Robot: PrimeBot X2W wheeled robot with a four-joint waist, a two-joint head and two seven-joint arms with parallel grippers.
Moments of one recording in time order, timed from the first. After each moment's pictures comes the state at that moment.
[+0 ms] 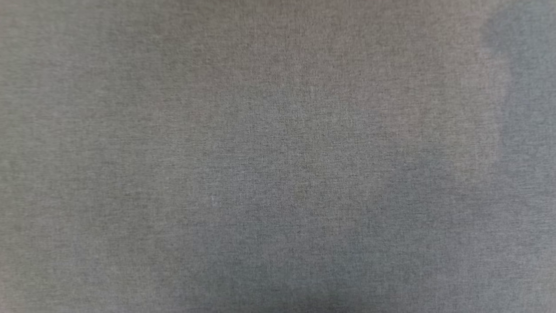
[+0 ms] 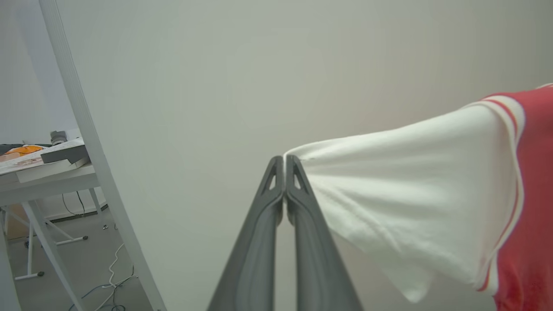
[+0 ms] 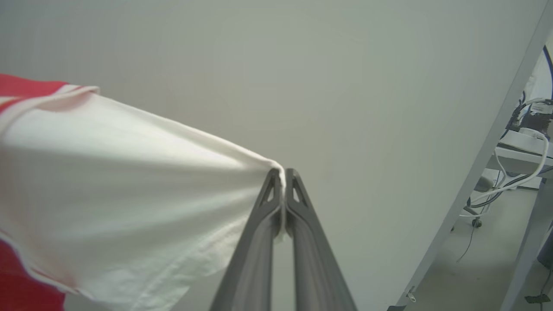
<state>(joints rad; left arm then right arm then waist) -1.55 0.70 -0.29 0.33 -0.61 -0.10 0.10 -1.57 -0.50 -0.03 0.58 0.19 0.13 0.11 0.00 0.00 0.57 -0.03</state>
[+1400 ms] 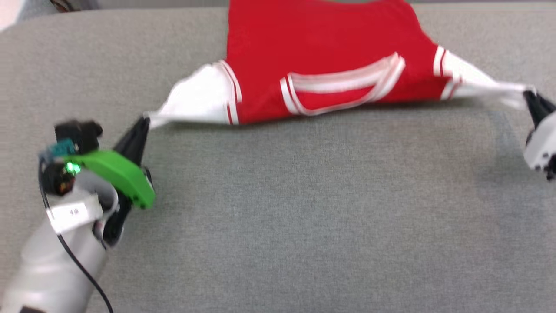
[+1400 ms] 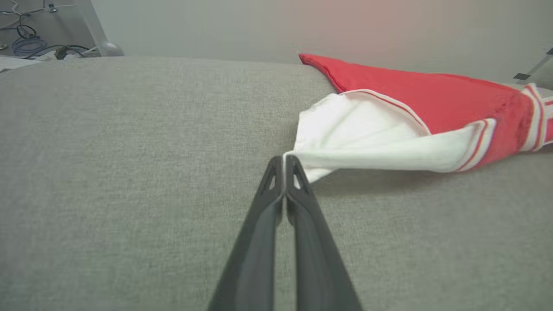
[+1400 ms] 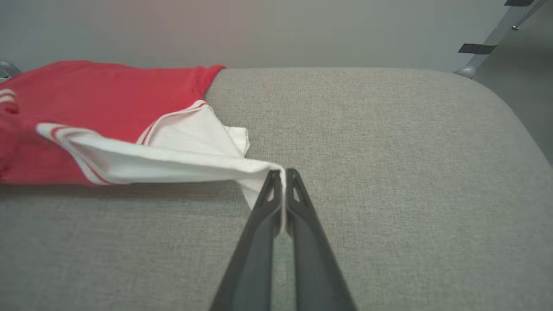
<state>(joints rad) -0.66 0.50 -0.60 0.66 -0.87 -0.12 -0.23 -0.74 -0.53 0.32 0.74 0.66 0.13 0.03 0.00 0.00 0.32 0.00</state>
